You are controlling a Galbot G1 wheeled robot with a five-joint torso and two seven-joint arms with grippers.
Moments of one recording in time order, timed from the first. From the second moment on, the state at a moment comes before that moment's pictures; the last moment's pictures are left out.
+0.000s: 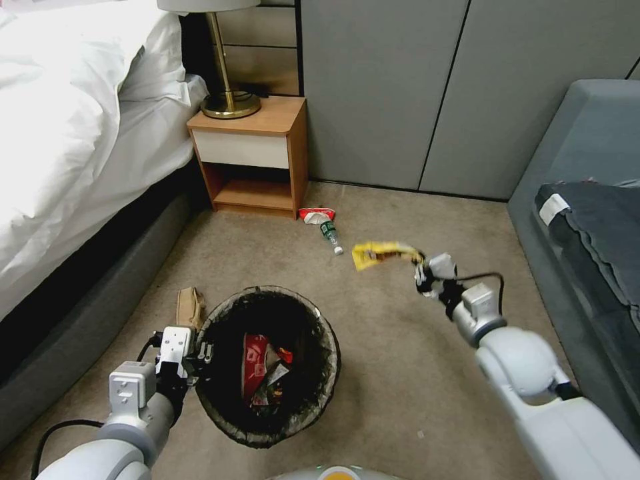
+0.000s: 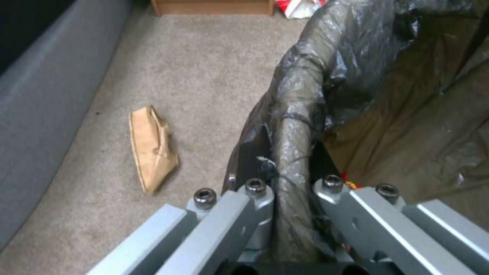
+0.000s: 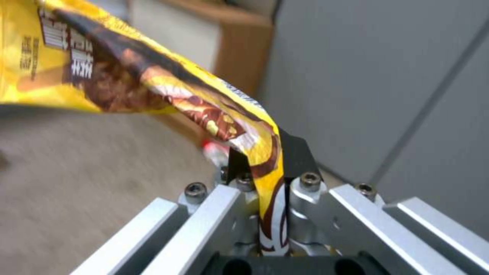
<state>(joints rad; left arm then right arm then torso) 1.83 -1.33 -0.68 -2.50 -0.26 0.70 -0.03 -1.22 1.03 0.36 2.15 0.23 -0.33 -0.08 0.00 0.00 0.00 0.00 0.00</state>
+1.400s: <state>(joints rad) 1.80 -1.33 -0.65 -2.50 -0.25 0.74 -0.03 -1.22 0.88 -0.05 2.30 0.08 -0.34 -0.22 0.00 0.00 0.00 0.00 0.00</state>
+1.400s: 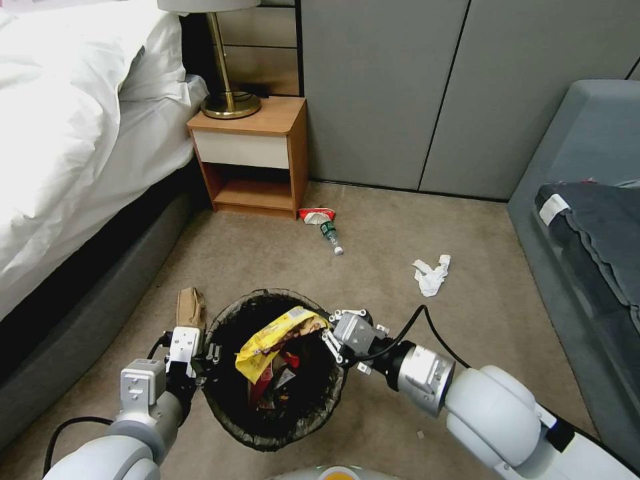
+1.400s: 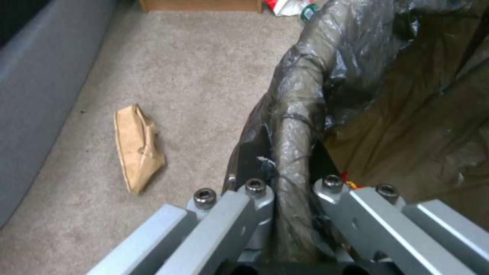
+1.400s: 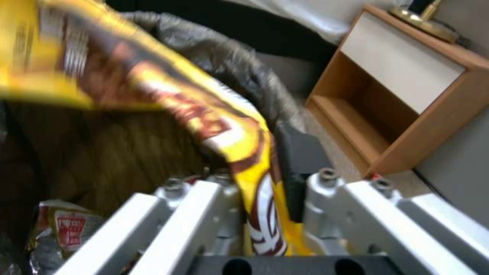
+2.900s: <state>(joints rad) 1.80 -1.35 -0.64 -2.50 -0.23 0.73 0.00 -1.26 0.85 0.10 2.43 0.31 -0.38 -0.07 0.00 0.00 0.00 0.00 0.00</state>
